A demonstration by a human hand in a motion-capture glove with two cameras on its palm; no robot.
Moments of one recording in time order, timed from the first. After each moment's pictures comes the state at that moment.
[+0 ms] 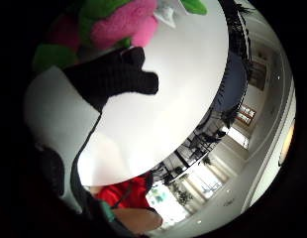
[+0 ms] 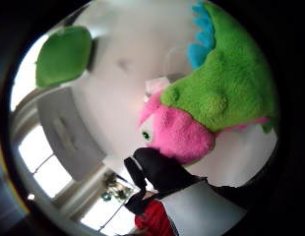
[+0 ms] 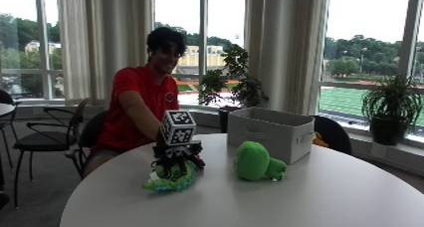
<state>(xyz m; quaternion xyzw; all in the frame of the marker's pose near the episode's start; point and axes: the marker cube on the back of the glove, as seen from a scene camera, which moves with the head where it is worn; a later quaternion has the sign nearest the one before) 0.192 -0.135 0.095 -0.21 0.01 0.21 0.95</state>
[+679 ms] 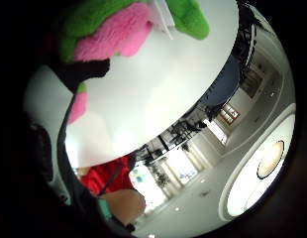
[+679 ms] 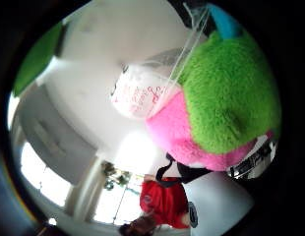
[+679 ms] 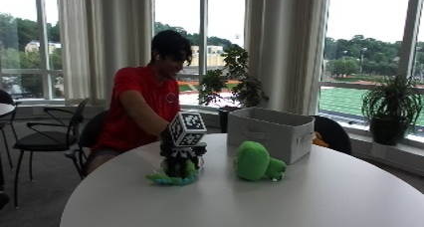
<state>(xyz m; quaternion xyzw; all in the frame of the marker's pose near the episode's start) 0.170 -0.137 0.092 -0.31 0.04 0.20 0.93</state>
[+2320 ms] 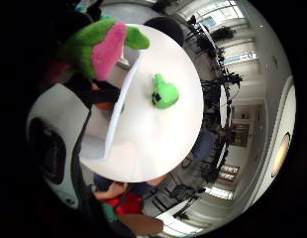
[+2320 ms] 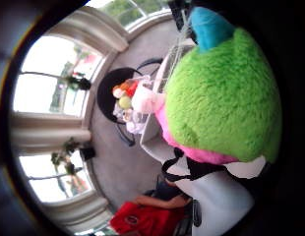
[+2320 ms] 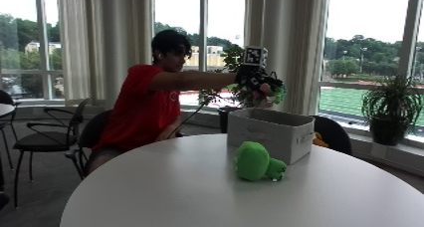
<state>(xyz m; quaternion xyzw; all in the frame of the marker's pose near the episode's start) -0.188 -0.217 -0.136 0.01 0.07 -0.26 0.96</state>
